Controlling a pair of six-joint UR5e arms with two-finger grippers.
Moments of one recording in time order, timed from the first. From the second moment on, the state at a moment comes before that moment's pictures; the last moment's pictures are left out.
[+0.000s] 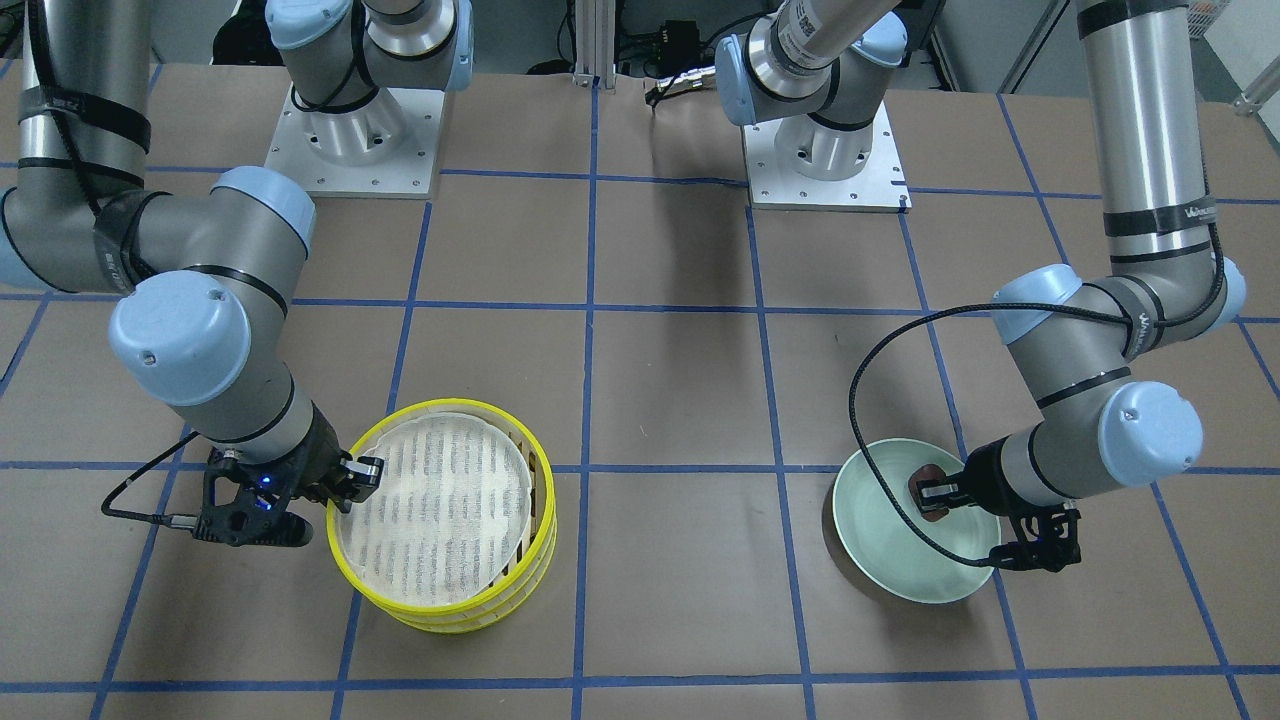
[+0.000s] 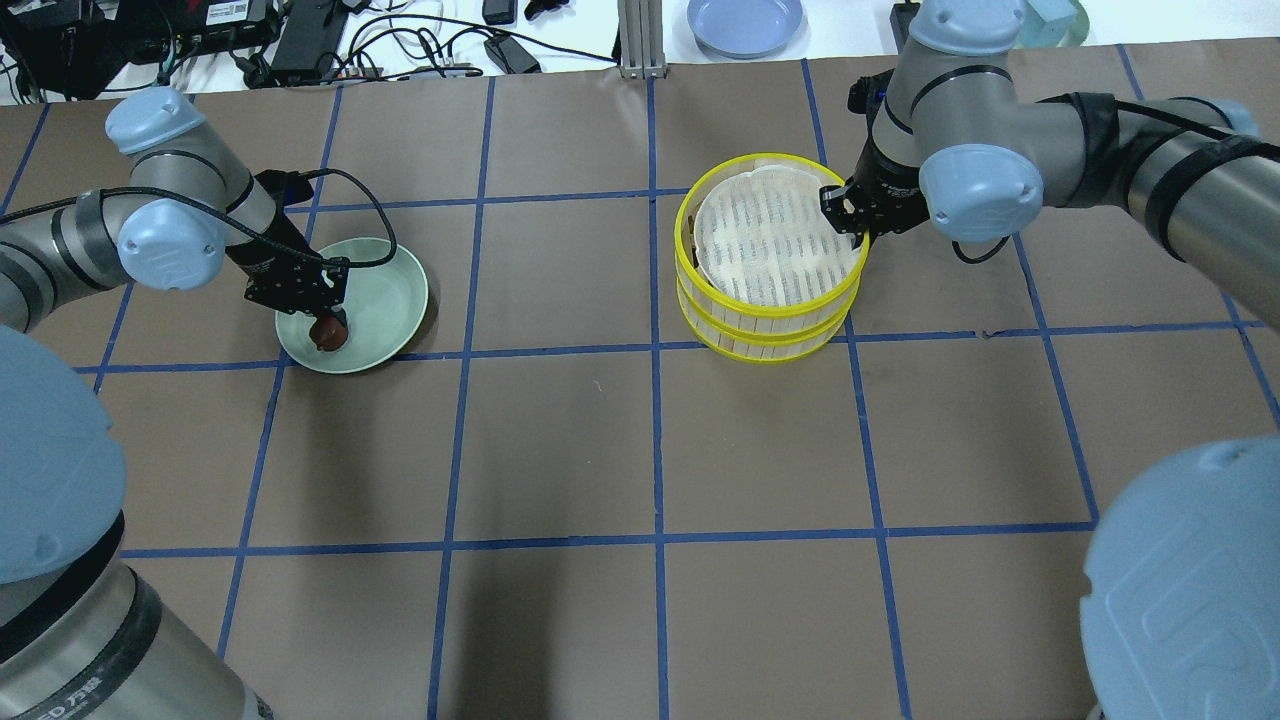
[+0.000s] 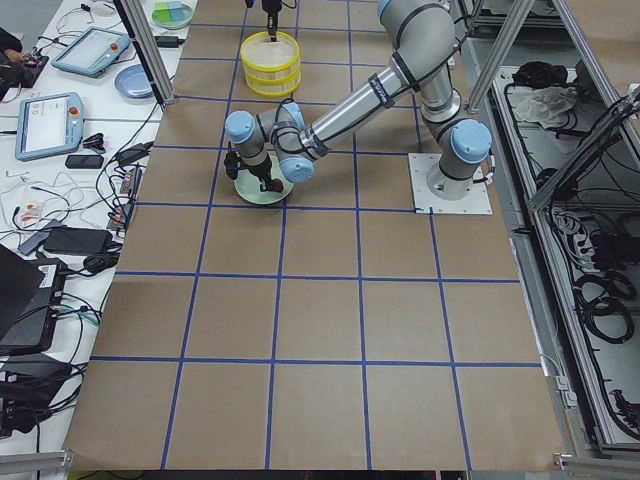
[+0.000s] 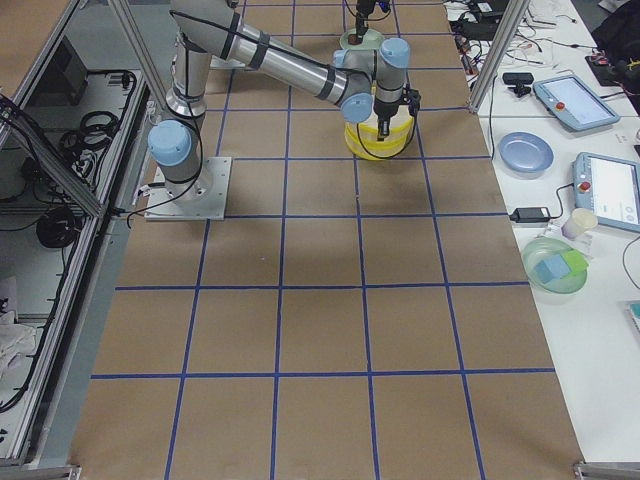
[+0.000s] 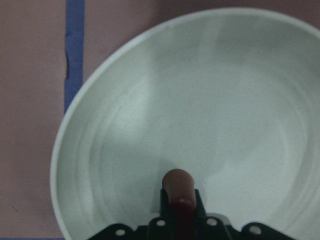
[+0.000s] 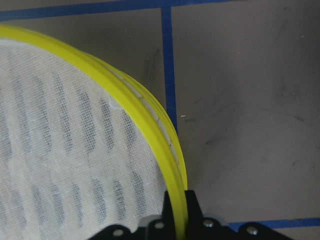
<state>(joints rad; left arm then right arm) -1.26 -2.10 -1.67 -1.11 1.50 0.19 1.54 -1.16 1.65 -2.11 -1.54 0.04</state>
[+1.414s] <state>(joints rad) -1.48 -1.92 -1.58 -1.07 1.13 -0.52 1.54 -1.40 1.52 -1.79 -1.60 0.03</state>
